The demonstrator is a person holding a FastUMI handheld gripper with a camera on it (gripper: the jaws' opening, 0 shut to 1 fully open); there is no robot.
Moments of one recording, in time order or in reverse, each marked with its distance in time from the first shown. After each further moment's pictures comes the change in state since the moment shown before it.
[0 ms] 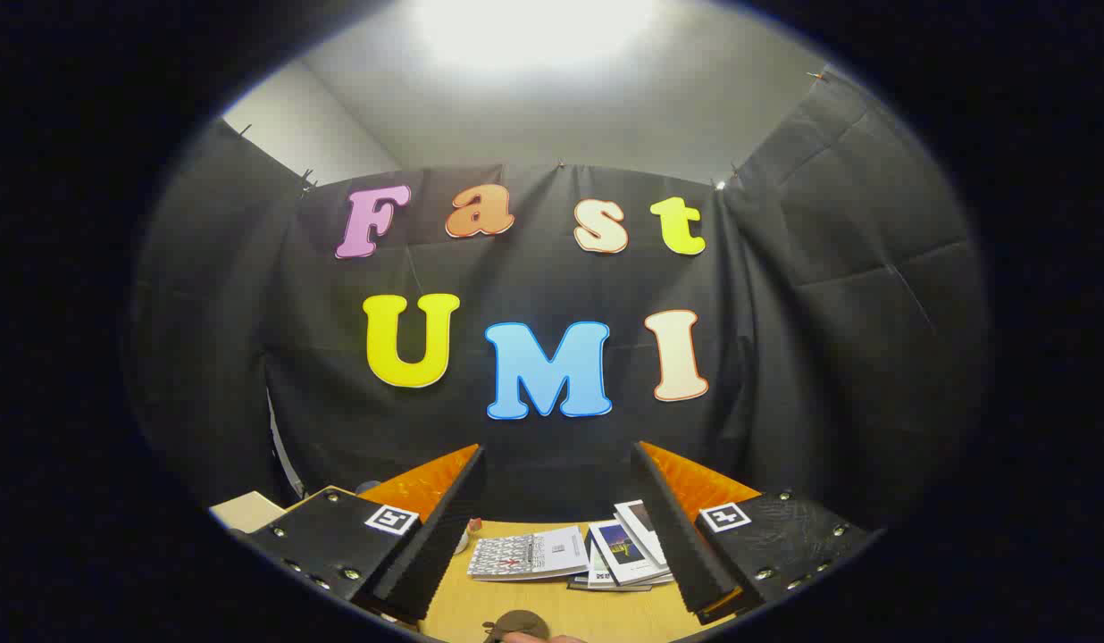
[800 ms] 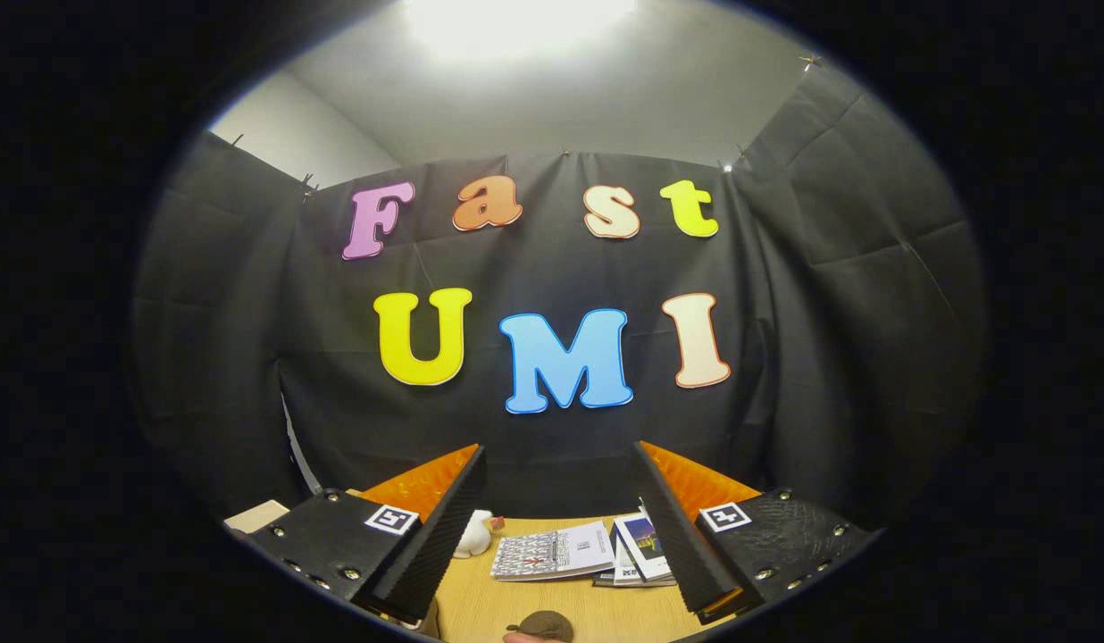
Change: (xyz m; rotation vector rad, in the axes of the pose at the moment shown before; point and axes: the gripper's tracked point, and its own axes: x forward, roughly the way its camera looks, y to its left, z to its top) arm 0.014 0.015 -0.008 0.033 0.036 0.045
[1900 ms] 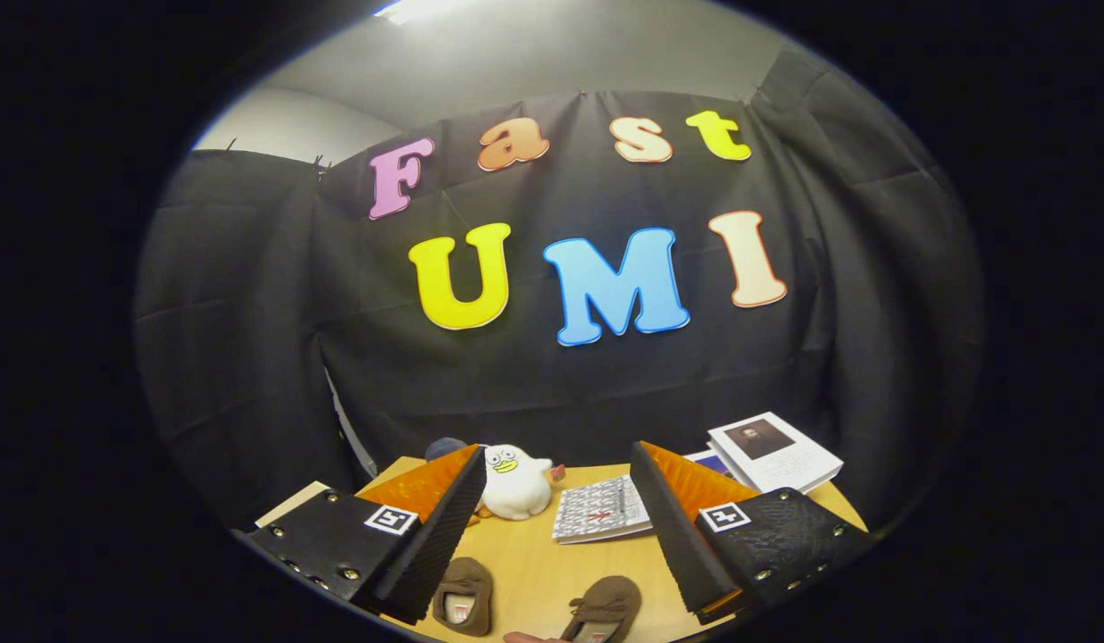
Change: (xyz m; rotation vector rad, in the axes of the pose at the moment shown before) arm 0.011 0.081 -0.096 0.118 0.222 0.197
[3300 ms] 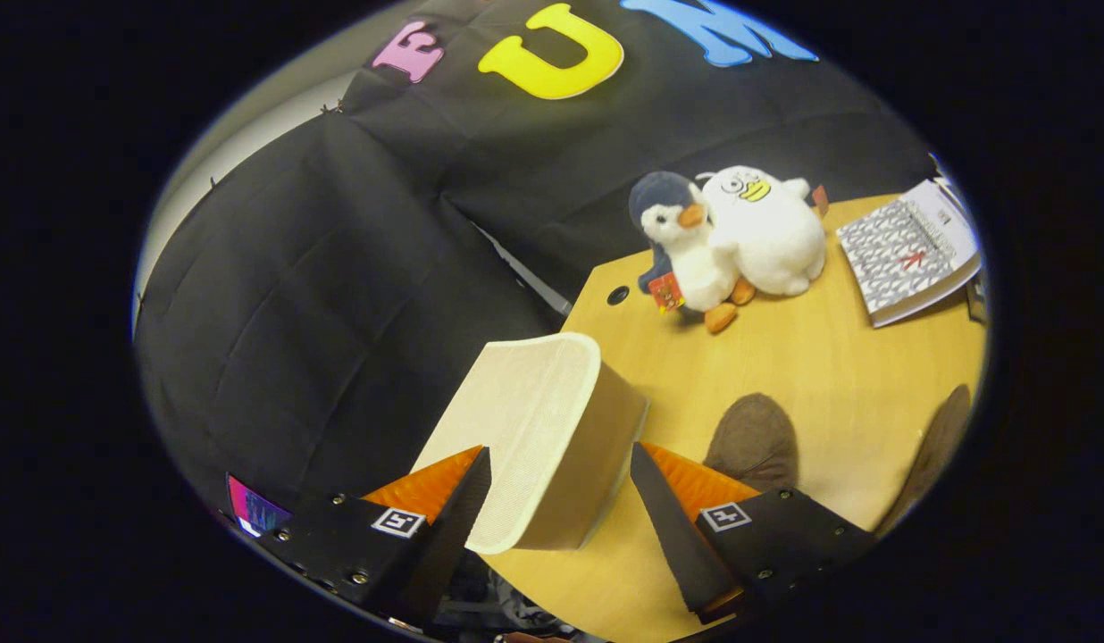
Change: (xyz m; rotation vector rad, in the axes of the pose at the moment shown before) arm 0.047 0.244 -0.242 0.406 0.684 0.594
